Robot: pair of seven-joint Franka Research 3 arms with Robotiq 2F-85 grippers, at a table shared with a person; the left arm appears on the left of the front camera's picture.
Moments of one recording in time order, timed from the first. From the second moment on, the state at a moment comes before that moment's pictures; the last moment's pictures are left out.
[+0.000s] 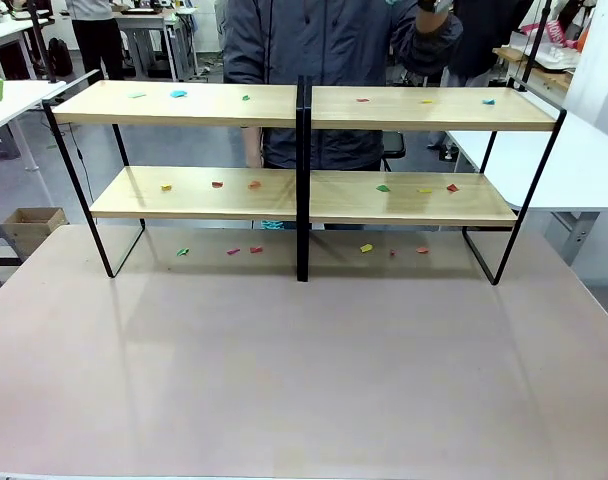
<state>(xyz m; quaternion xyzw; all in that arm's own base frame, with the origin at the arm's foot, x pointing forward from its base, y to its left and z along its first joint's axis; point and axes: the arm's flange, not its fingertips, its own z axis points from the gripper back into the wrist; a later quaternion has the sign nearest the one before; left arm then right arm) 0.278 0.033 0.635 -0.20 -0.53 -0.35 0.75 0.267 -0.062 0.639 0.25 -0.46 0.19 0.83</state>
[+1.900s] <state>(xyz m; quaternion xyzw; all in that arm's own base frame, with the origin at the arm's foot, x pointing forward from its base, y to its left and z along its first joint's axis) 0.275 0.033 0.637 -0.20 -0.53 -0.35 0.74 0.365 -0.030 0.717 0.52 -0.20 -0.09 0.83</state>
